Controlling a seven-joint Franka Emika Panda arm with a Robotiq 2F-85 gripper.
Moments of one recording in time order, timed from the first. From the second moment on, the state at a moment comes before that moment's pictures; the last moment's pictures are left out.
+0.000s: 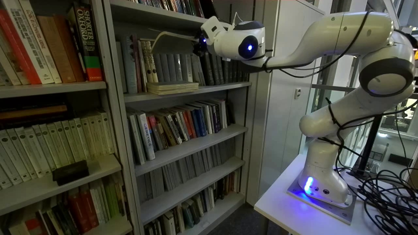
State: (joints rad) arm -0.57 -0.76 0.91 -2.07 -1.36 2.78 0.45
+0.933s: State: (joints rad) arm -0.66 -0.67 1.02 -2.15 -1.36 2.78 0.44
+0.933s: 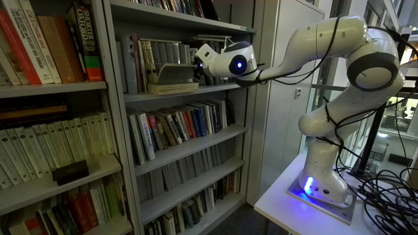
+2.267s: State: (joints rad) arm -0.69 -0.59 1.08 -2.21 -1.36 2.78 0.41
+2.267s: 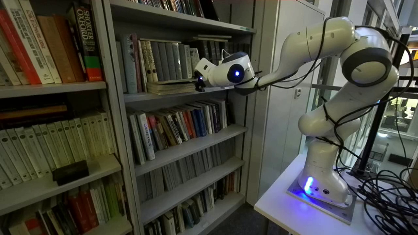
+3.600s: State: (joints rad) arm -0.63 -0.59 1.07 -2.23 -1.36 2.78 0.41
